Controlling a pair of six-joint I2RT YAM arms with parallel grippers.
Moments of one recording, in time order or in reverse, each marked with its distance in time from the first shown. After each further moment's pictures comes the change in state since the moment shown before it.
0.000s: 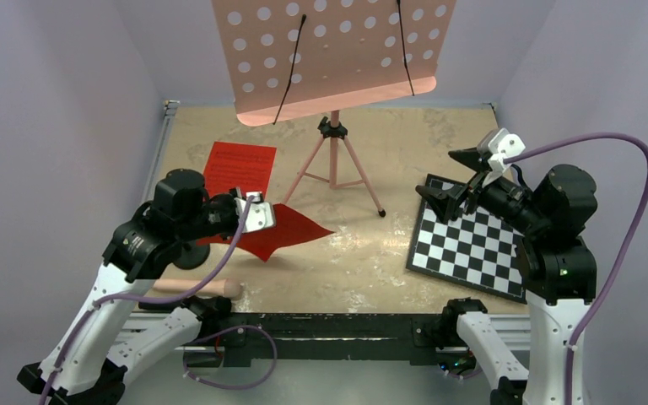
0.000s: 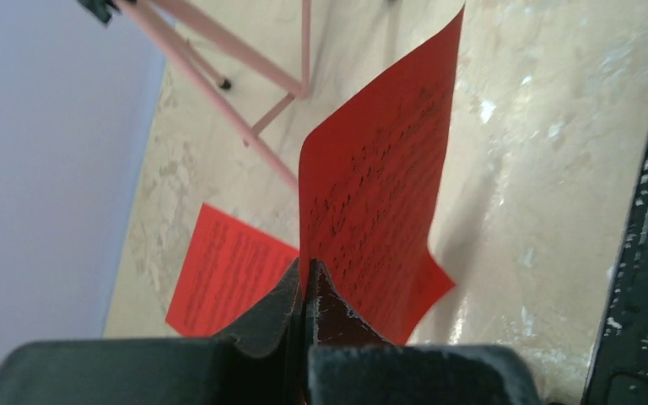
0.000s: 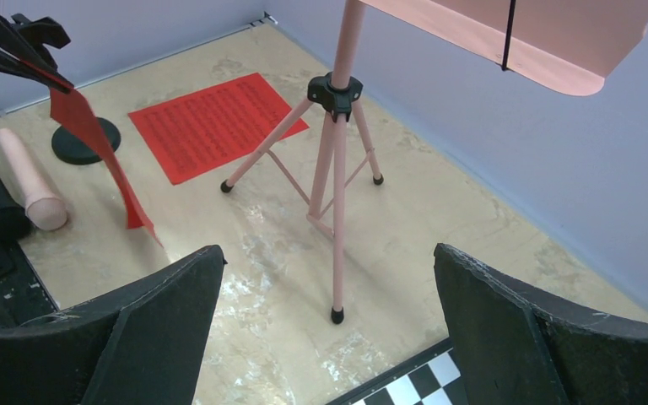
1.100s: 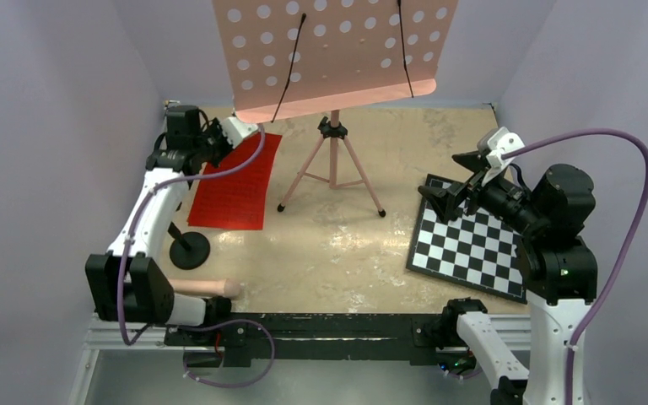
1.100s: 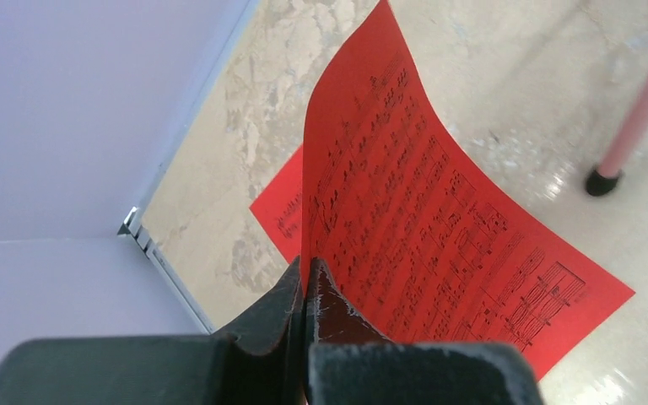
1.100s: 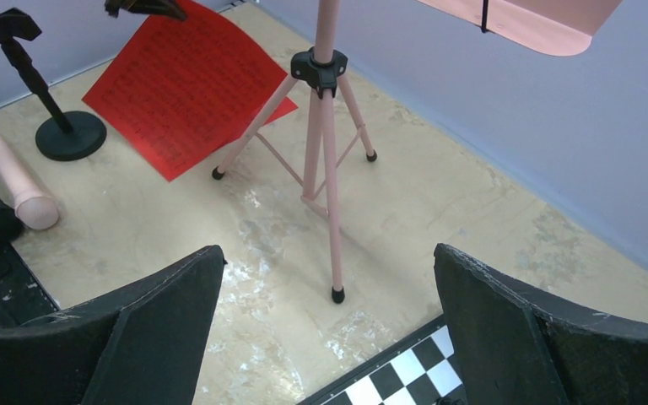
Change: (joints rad) left arm 0.510 0.500 -0.039 0.487 -0.058 0.089; right arm 0.001 0.005 0.016 -0.061 0.068 0.018
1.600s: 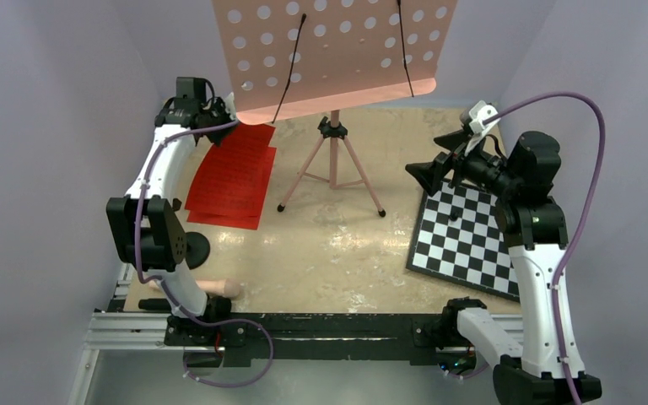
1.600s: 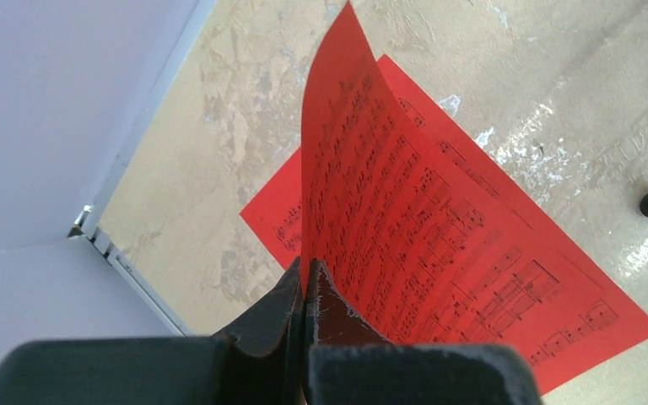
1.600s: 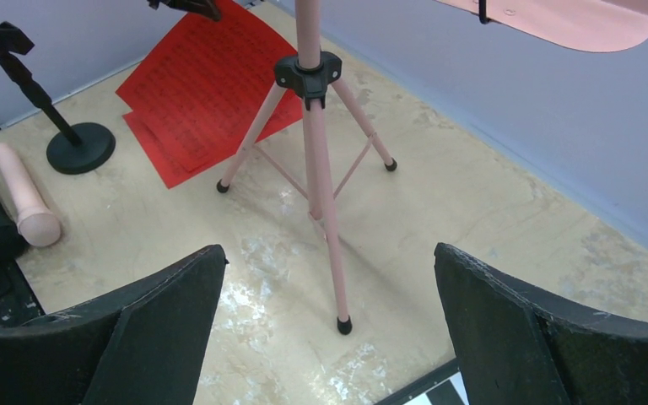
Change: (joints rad) left arm 0.033 0.413 0.440 -0.209 0.004 -0.009; right arm 0.001 0.138 -0.123 0.241 -0.074 0.050
